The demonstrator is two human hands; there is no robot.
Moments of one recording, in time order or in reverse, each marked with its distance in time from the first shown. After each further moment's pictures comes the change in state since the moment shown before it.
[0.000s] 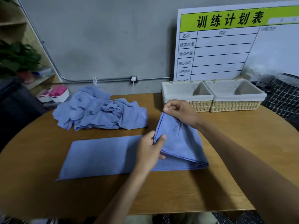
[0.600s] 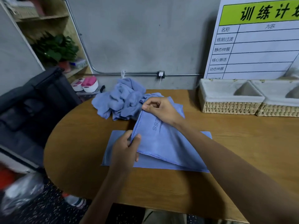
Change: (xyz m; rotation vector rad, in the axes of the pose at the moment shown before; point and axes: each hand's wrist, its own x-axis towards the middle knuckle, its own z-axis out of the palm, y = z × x) left_hand -0.034 -0.029 -0.181 0.164 0.302 0.007; right_hand 0.084 -0.059 0.188 0.161 -0.094 -0.175
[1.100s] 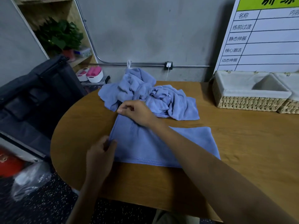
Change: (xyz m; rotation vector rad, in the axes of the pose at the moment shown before) left_hand 0.003 -0.066 -0.079 0.344 0.197 -0.097; right_hand 0.044 0.030 0.117 -0.139 -0.130 0.009
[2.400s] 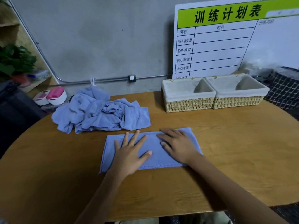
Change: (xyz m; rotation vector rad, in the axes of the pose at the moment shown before) left_hand -0.007 0.099 0.175 0.696 -0.595 0.568; right_hand -0.248 0.073 -0.179 -0.861 0.063 0.261
